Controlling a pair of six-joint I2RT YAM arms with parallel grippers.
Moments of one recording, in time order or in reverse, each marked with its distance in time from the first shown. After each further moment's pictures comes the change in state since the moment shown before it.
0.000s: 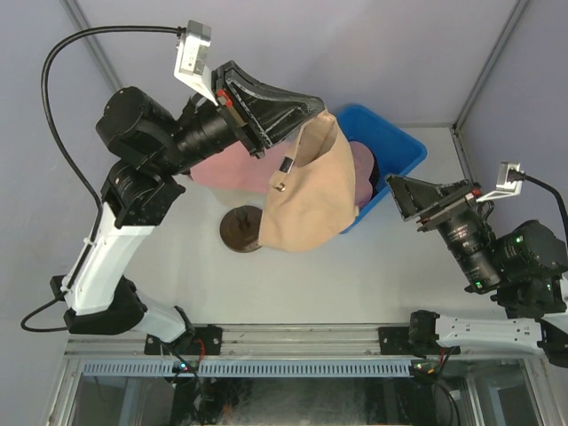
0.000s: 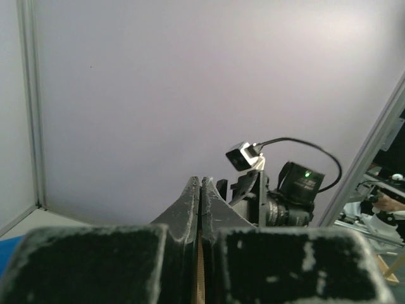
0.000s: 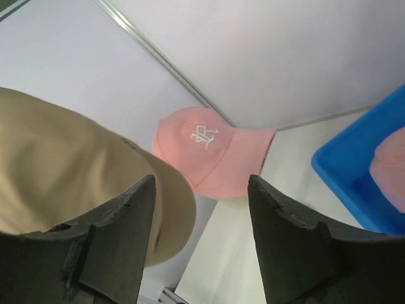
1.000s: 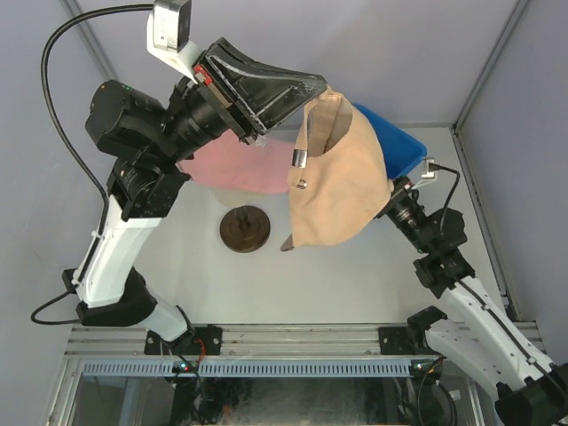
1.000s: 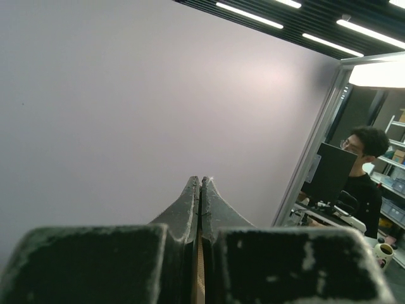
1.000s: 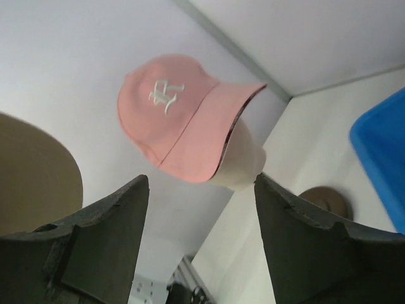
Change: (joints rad) left arm 0.000 0.090 0.151 0.146 0.082 -0.244; right arm -0.877 0.050 -0.615 0.624 -1.059 0.449
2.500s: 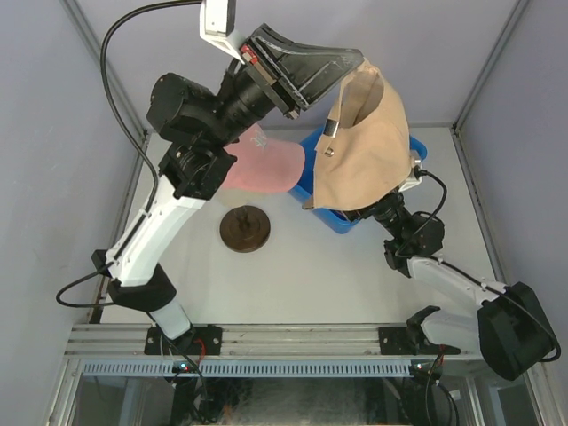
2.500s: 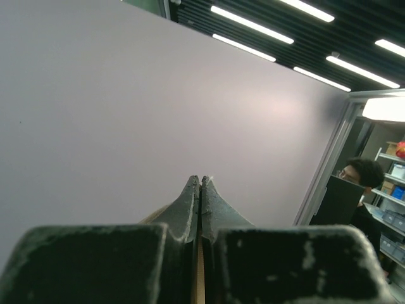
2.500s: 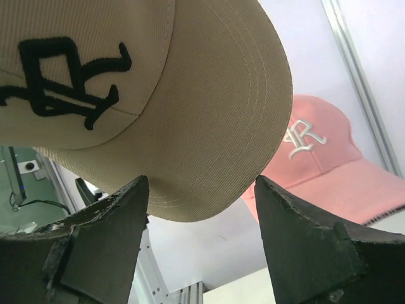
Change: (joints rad) left arm 0.008 0.151 0.011 0.225 -0.059 -0.099; right arm 0.083 0.440 -0.090 1.105 -0.224 0.024
